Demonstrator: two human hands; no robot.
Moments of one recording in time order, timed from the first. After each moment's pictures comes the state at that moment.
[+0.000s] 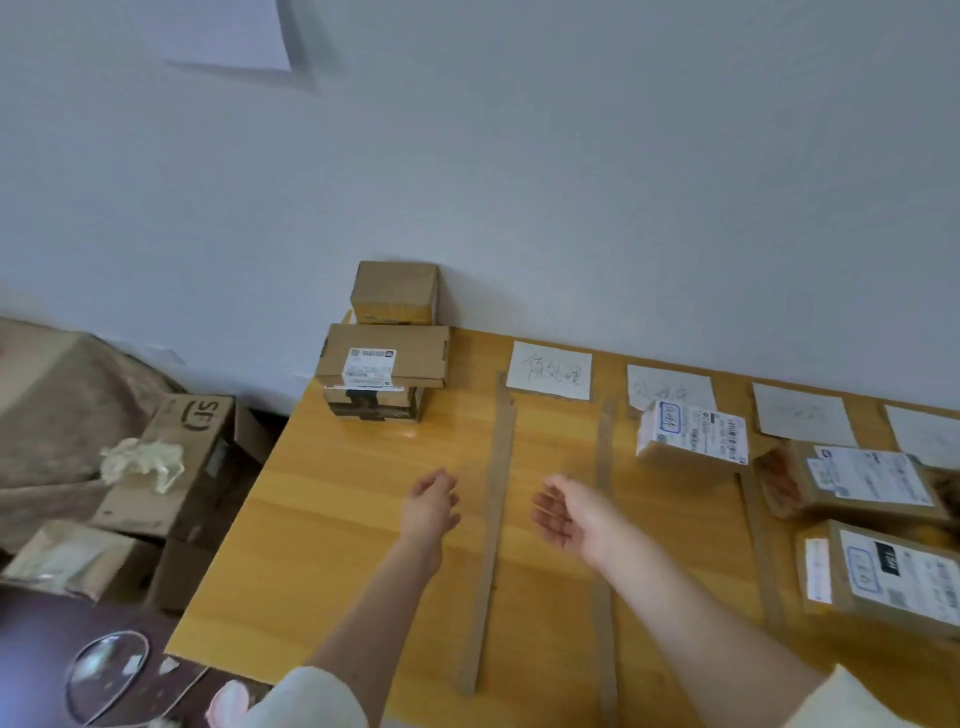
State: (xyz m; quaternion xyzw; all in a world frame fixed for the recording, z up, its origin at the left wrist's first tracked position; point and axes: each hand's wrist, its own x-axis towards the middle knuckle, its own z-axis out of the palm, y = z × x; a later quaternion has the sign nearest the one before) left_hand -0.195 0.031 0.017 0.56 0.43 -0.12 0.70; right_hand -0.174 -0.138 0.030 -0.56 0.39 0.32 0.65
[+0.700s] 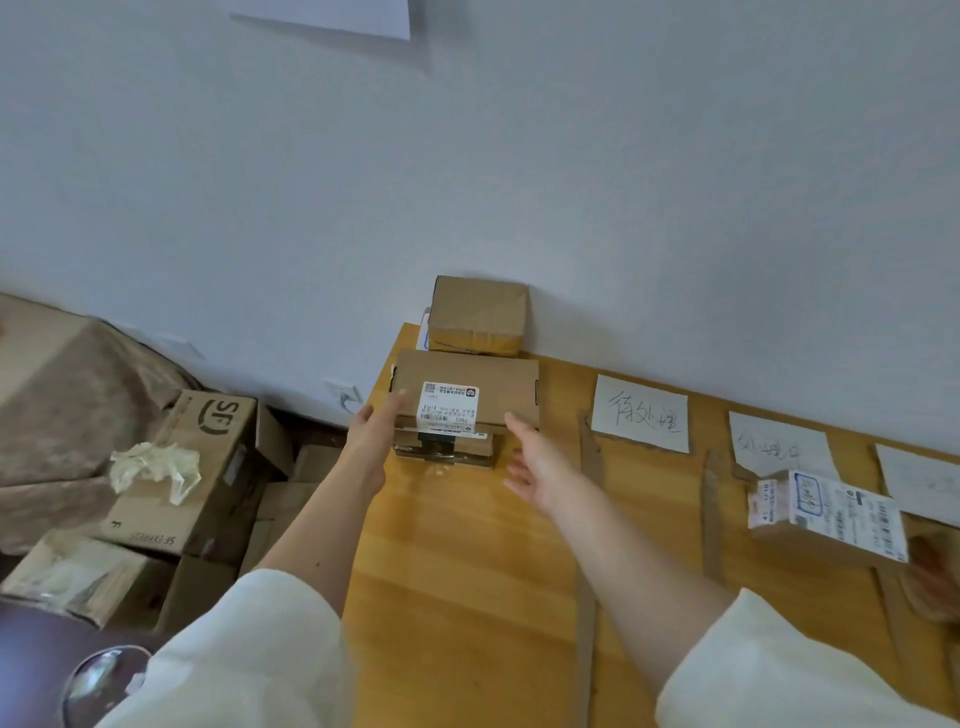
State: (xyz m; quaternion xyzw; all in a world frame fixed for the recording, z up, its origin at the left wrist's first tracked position) left_hand -0.045 0.234 -0.010 0.59 0.42 -0.08 0.68; right_hand -0.039 0.043 0.007 -0.60 0.34 0.31 0.65
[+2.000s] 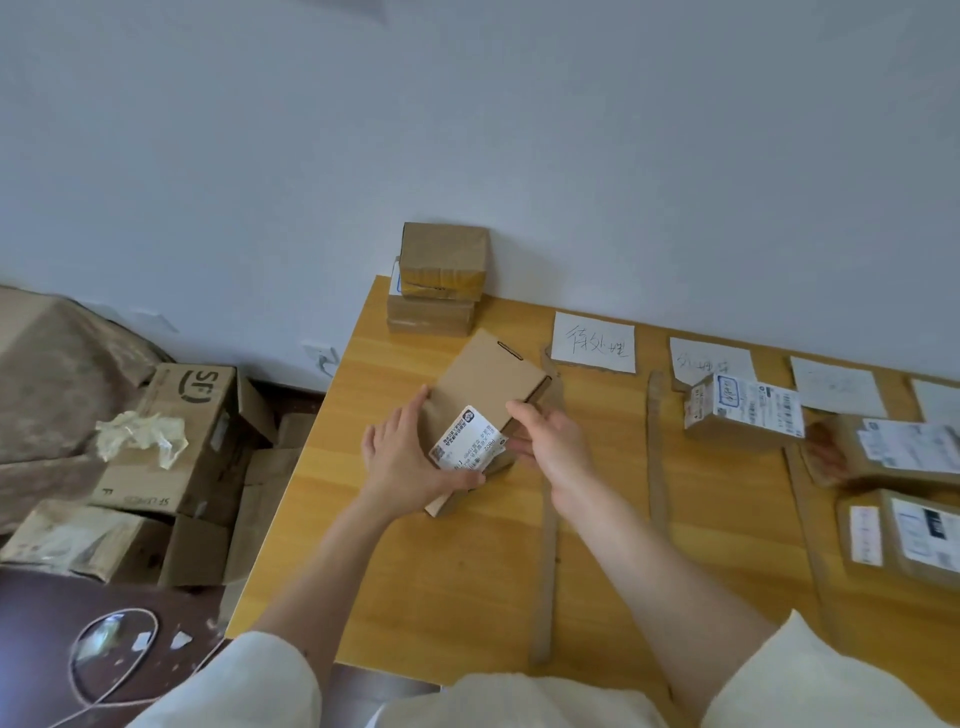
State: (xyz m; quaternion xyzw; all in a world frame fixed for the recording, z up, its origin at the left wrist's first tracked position) left_hand -0.187 0.172 0.030 0.92 0.09 -0.11 0.36; right_hand -0.163 -0.002 0.048 -0.68 0.25 0.17 0.67
